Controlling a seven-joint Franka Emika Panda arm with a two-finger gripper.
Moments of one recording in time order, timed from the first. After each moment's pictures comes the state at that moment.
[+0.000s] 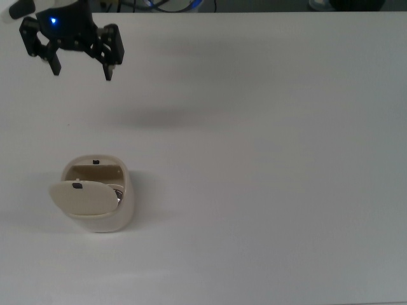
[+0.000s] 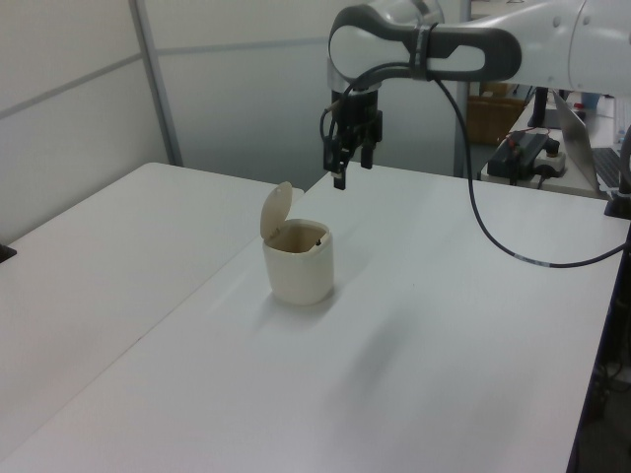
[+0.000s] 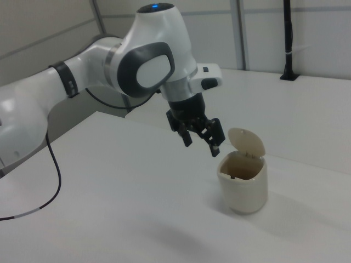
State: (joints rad) arm 0.05 0.24 -0.26 -1.39 0.04 1.73 -0.11
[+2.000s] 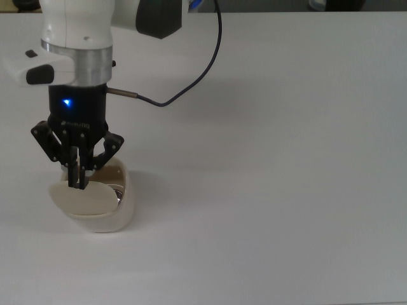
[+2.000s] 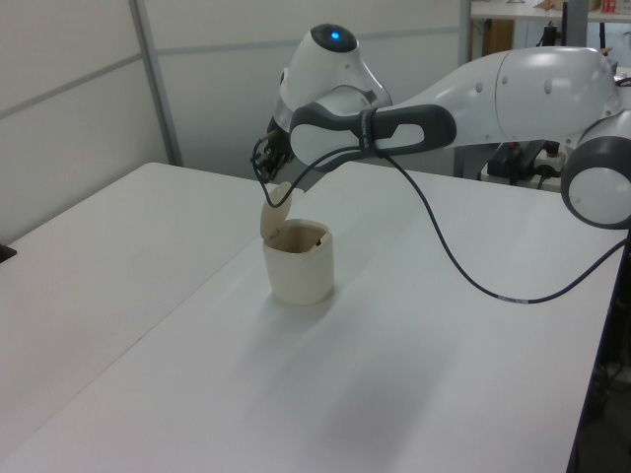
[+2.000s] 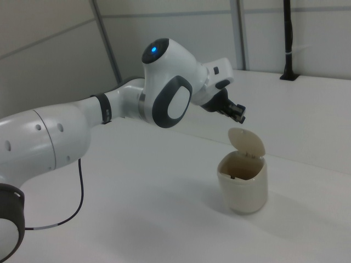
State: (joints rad) arm 0.05 0.45 -0.21 -1.38 0.00 2.45 0.07
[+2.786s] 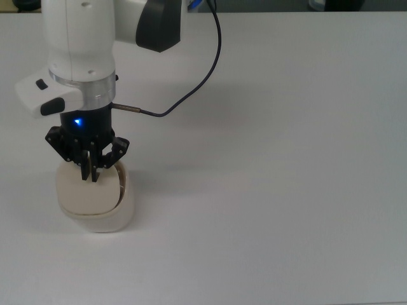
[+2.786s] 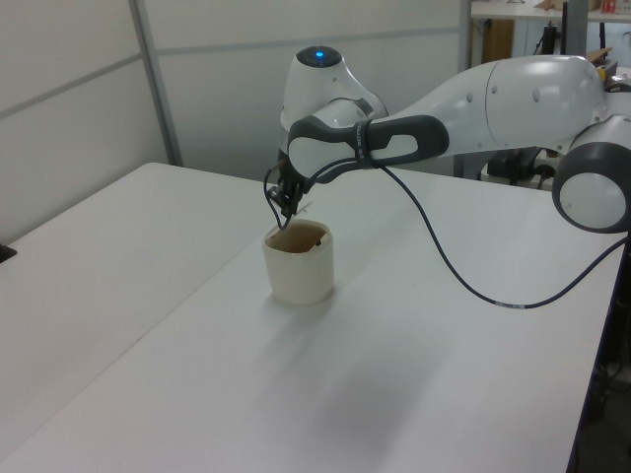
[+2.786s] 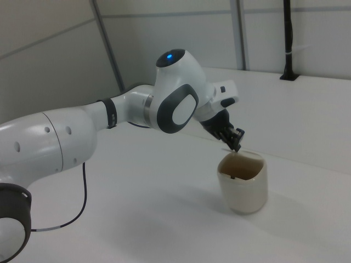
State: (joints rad) arm 0.05 0.48 -0.21 -1.38 0.00 2.23 0.02
